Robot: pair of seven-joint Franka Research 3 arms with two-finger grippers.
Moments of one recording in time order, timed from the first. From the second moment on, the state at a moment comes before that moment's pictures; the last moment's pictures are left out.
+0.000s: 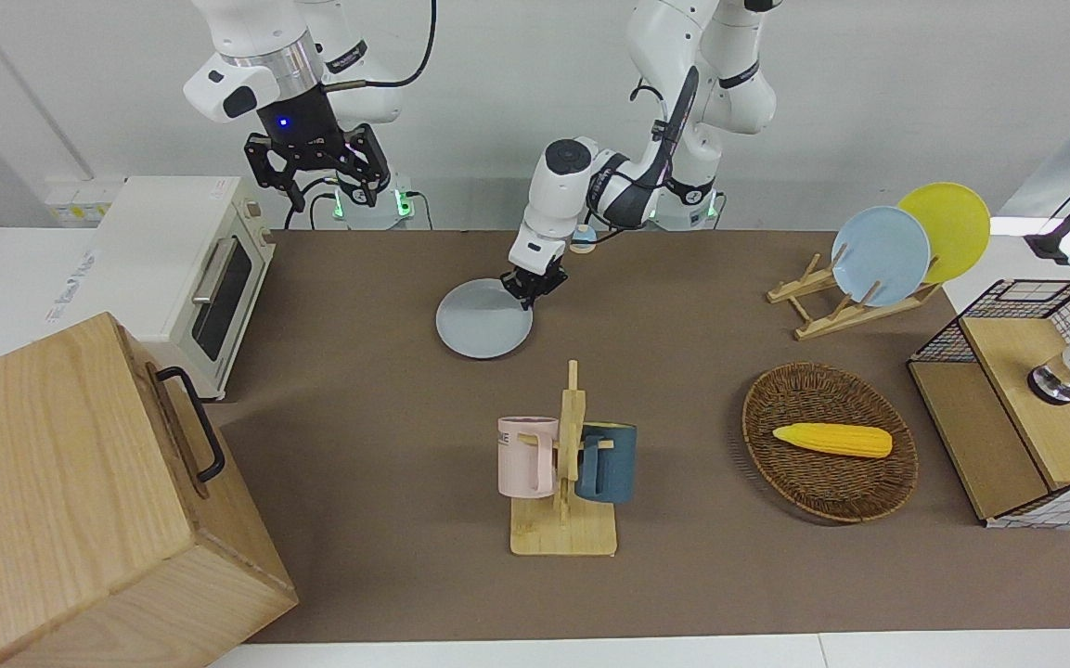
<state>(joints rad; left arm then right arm) -0.59 0.15 -0.23 -2.27 -0.14 2.56 -0.98 -0.21 -0.06 0.37 -1.54 0.10 1.52 0.18</state>
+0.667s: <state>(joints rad) -0.62 0.22 -0.23 -2.19 -0.12 2.56 -1.03 -0.21 -0.06 0.37 -1.54 0.10 1.52 0.18</state>
